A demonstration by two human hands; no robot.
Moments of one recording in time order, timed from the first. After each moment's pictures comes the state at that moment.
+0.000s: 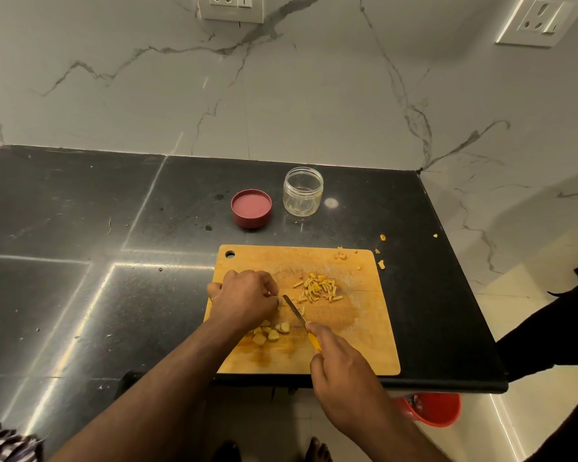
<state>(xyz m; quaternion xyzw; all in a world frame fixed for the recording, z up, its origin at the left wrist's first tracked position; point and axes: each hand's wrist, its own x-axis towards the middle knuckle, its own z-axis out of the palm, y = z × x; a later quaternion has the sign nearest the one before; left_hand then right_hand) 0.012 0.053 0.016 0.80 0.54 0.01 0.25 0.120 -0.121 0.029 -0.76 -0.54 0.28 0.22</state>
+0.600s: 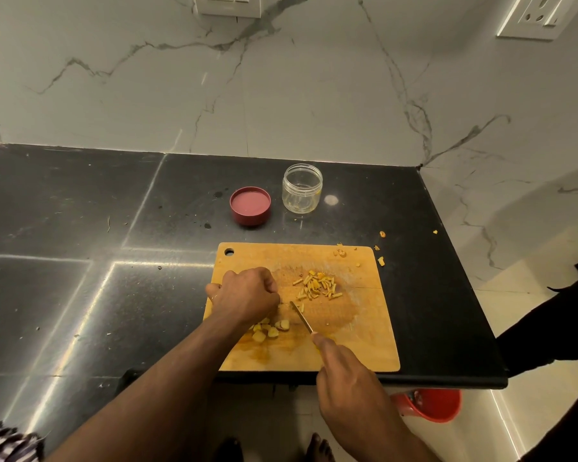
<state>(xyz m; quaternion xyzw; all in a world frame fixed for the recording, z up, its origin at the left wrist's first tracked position) 0.019 0.054 0.020 0.78 0.57 -0.02 0.27 0.116 -0.144 0.019 -0.76 -0.57 0.25 0.19</state>
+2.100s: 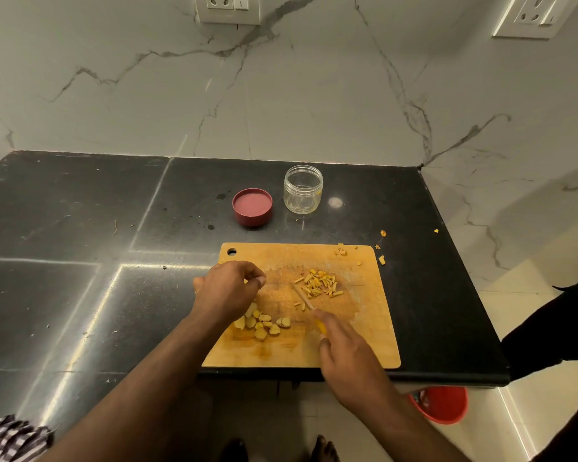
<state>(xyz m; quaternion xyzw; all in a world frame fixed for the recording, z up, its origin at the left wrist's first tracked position) -0.008 0.065 0.018 0.79 0.56 0.08 0.24 0.137 -0.119 0.006 -0.76 -0.54 0.25 0.26</state>
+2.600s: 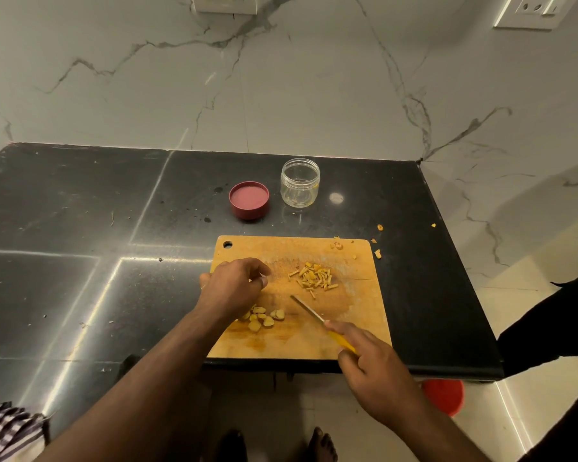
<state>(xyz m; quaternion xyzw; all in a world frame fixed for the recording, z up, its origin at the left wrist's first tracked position) 0.002 0.051 0.020 0.80 0.54 0.06 0.27 0.170 -0.158 0.008 -0.75 -0.54 0.28 0.25</state>
